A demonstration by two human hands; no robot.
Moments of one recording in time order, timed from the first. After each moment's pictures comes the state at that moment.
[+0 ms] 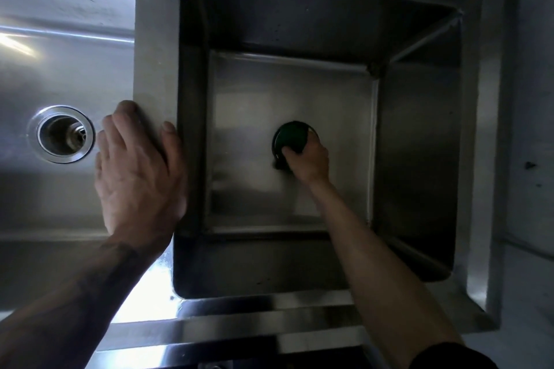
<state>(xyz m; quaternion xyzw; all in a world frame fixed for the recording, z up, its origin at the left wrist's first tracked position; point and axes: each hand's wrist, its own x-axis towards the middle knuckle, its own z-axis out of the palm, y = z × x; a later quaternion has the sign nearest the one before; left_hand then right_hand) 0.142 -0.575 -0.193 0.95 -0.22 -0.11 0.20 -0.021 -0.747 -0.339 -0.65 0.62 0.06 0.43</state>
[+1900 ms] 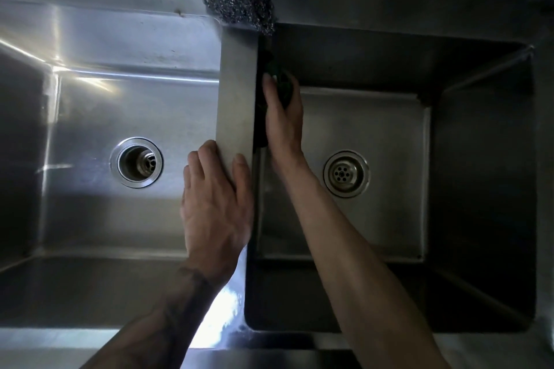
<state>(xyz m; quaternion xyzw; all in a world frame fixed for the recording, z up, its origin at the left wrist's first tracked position) 0.163 -0.573 -0.203 0.92 -0.22 -0.14 0.29 0.178 -0.717 -0.272 -0.48 0.52 -0.25 0.66</state>
